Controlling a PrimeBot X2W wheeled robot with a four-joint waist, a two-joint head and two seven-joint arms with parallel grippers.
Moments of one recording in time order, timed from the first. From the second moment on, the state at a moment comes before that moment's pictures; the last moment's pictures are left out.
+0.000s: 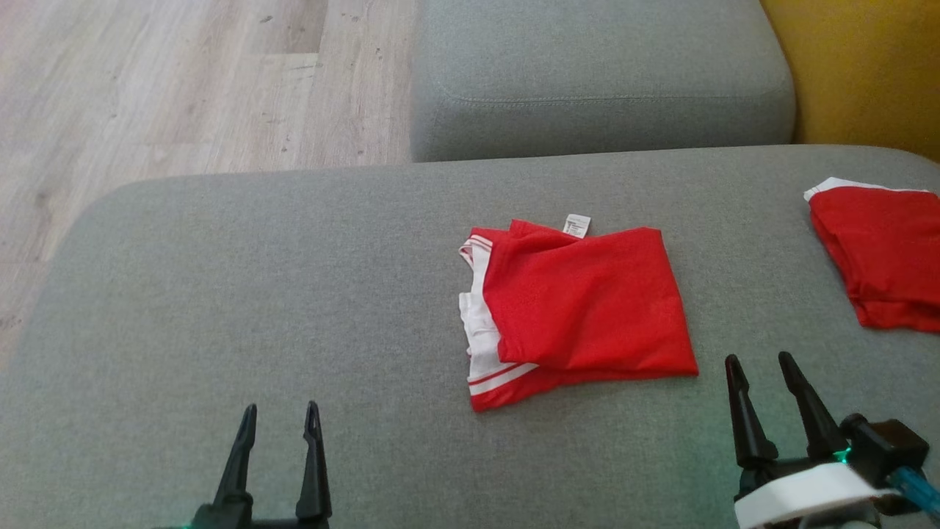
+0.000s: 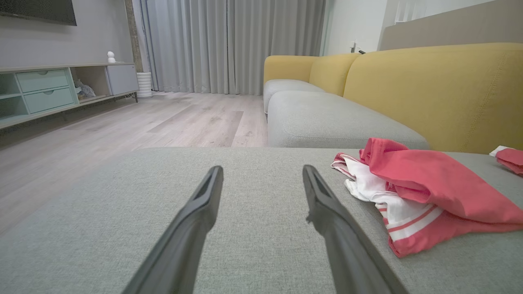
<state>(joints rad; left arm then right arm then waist) 0.17 0.05 -0.19 0.13 -0.15 0.10 -0.26 0.10 -0.16 0.12 0.24 0.33 0.12 -0.25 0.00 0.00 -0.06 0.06</state>
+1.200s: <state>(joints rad) 0.00 0.05 -0.31 0.06 -0.14 0.12 -0.26 -0.47 -0.24 0.25 0.74 0.52 0.12 0.00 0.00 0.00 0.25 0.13</state>
